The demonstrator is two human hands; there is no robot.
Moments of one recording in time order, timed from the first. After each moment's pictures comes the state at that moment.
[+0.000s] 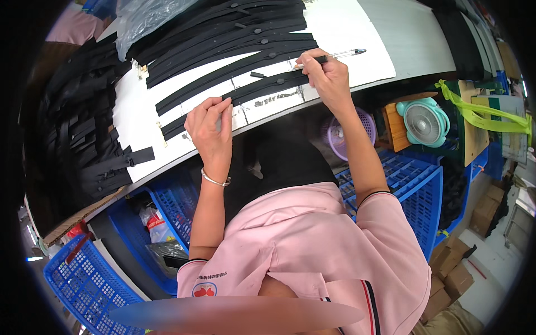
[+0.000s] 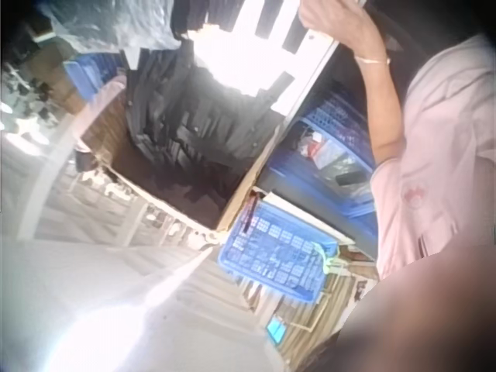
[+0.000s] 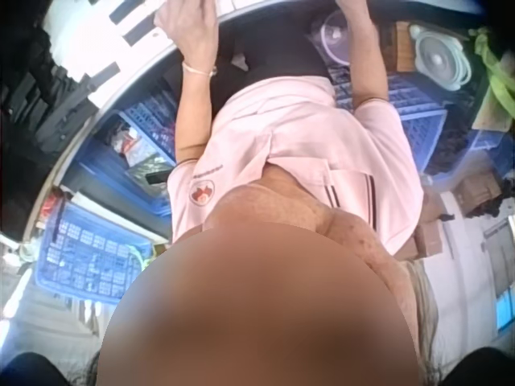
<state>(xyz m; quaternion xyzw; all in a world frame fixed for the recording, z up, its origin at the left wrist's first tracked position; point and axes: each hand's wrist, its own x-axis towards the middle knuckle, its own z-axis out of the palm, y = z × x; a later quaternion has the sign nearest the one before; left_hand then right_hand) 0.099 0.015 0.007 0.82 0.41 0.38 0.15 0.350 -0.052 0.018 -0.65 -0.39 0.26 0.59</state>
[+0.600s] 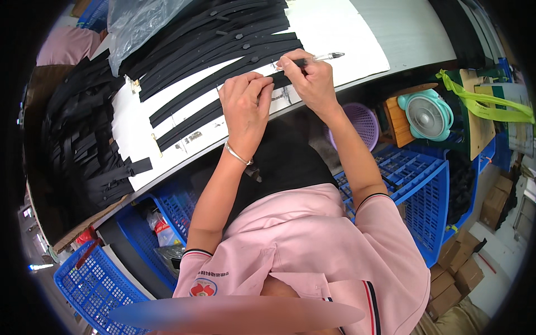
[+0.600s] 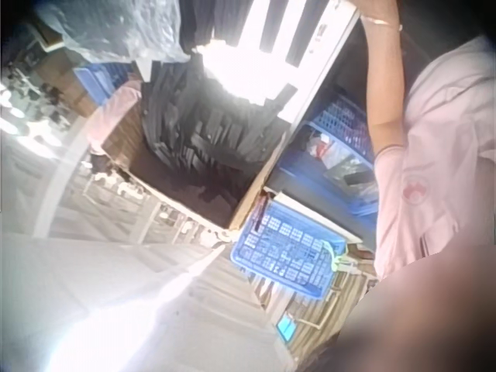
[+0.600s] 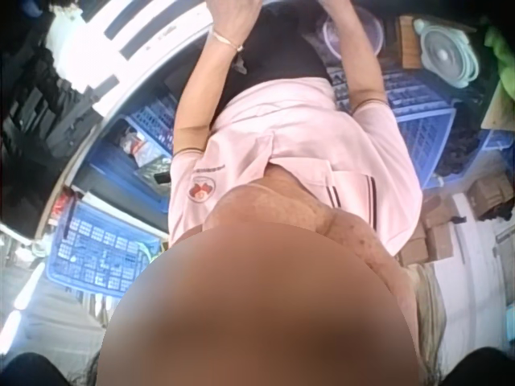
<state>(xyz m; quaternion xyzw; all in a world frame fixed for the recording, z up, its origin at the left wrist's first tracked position) 0.195 0.012 0.010 0.85 0.30 0.40 0.19 0.349 -0.051 0.011 -0.66 -0.43 0.21 0.58</state>
